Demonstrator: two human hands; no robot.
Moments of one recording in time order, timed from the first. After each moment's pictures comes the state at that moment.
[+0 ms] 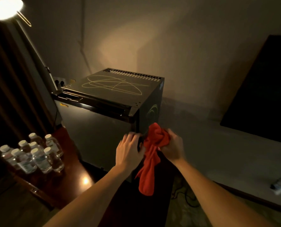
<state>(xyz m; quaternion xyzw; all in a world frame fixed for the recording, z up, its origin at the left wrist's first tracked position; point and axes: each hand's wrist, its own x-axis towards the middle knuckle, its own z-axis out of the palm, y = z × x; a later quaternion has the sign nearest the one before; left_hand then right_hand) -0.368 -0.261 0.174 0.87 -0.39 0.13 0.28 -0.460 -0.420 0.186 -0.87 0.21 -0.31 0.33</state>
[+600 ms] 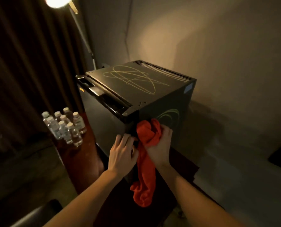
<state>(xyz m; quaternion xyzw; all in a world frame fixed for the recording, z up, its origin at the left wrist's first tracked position) -0.380 -0.299 0.150 0.90 -0.24 0.27 0.24 -0.395 -0.439 0.176 -0.78 0.13 -0.28 0.55</state>
